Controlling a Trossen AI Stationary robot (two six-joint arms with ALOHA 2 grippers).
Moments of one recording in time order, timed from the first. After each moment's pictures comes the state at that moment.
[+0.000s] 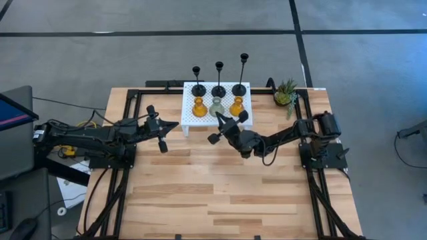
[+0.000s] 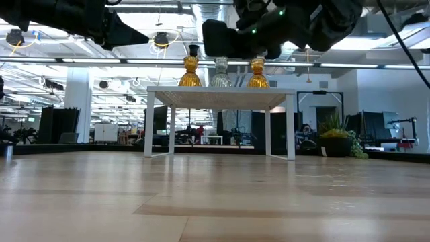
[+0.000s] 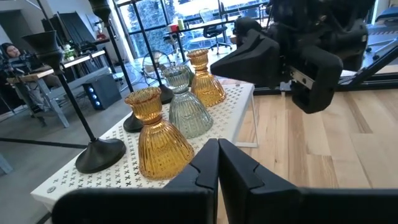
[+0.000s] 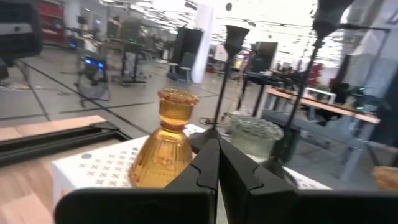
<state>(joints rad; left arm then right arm) -0.01 0.48 0.36 0.20 -0.39 0.22 0.11 1.84 0.94 1.03 1.04 -0.29</state>
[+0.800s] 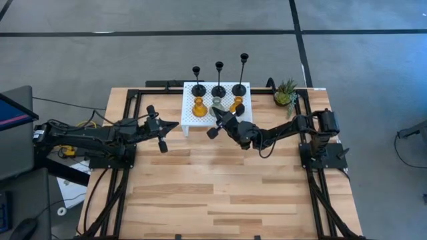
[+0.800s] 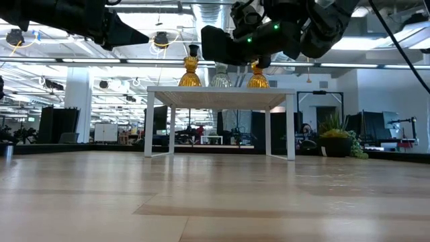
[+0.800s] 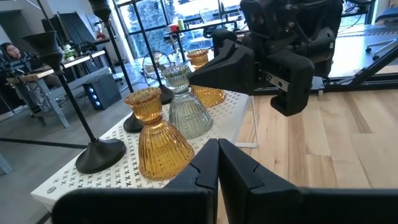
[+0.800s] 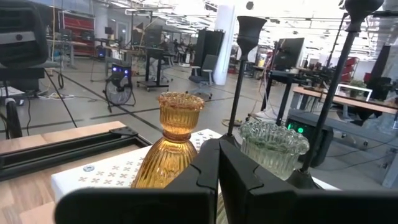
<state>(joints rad) -0.01 0.48 0.36 0.20 -0.39 0.22 0.00 1.84 0.94 1.00 0.83 -0.18</state>
